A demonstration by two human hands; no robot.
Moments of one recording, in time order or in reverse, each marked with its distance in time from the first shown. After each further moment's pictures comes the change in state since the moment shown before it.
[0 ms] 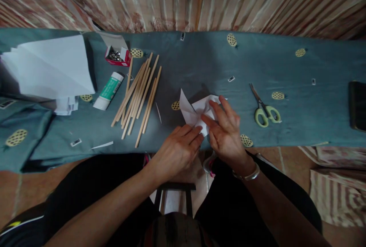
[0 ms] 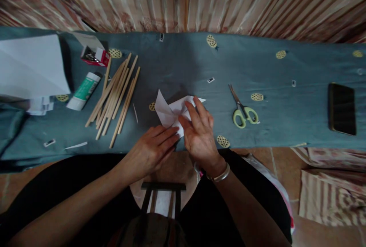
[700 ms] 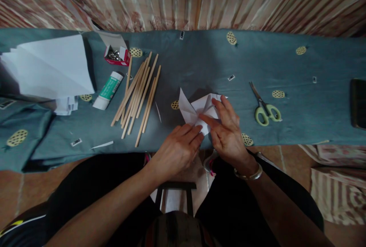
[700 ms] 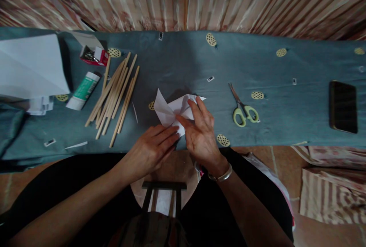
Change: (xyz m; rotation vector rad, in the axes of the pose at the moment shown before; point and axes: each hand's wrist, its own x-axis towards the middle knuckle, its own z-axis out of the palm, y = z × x) left_hand 0.001 0.001 -0.002 -0.009 -0.003 0.000; right_hand -0.004 0.002 -0.008 0.096 -0.077 0.044
